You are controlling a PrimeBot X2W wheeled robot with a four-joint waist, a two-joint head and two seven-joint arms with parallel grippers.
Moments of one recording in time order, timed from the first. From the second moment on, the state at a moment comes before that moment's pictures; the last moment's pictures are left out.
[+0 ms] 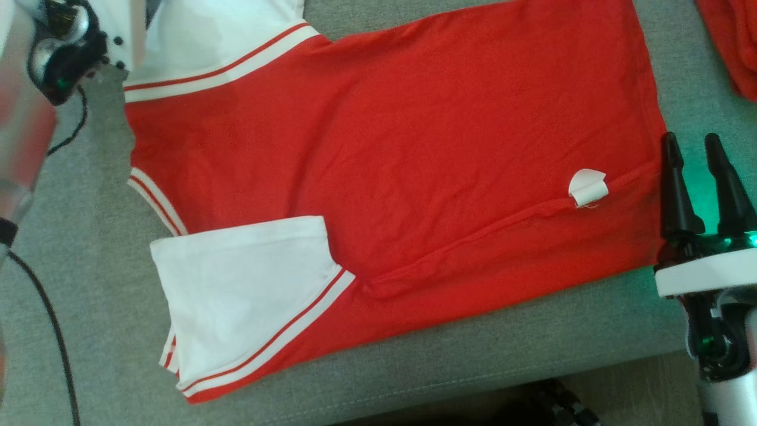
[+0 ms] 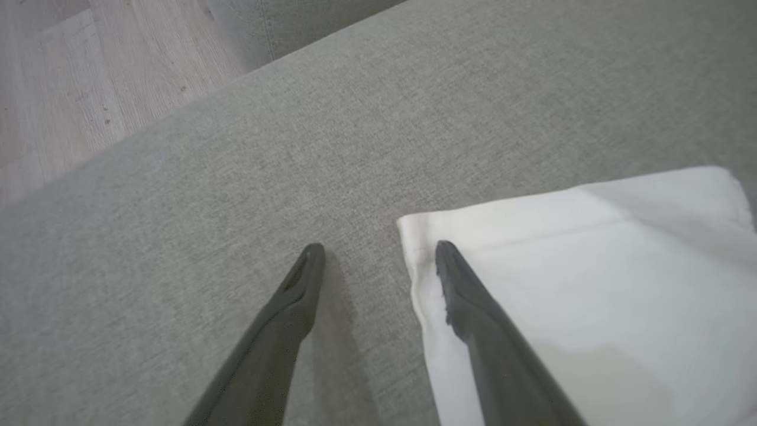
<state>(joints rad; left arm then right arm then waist) -1.25 0.44 -0.84 0.83 -0.71 -0.13 0.36 -0.14 -0.21 -0.02 -0.02 0.52 0.13 -0.01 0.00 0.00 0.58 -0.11</state>
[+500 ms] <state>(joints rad) -1.30 0.47 -0.94 0.87 -0.82 -0.13 0.36 -0.15 -0.21 -0.03 -0.01 0.53 0.13 -0.02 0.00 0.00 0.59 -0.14</state>
